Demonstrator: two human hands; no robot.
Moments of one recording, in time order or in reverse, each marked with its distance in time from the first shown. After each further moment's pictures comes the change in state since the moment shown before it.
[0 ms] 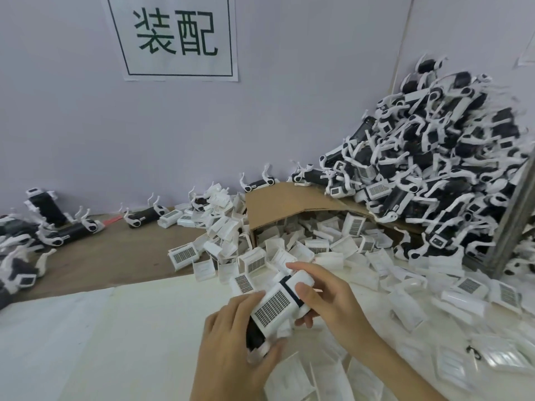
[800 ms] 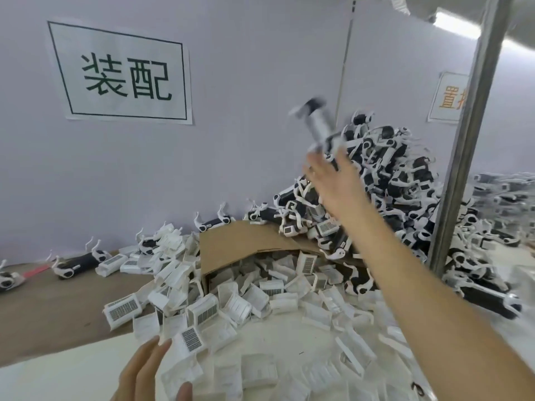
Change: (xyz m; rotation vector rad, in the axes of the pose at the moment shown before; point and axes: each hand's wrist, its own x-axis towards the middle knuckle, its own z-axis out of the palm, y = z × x) left_hand 0.019 0.008 -0.006 -0.284 0.295 -0.013; right_hand 0.149 -0.166 -0.114 0.395 0.432 -0.066
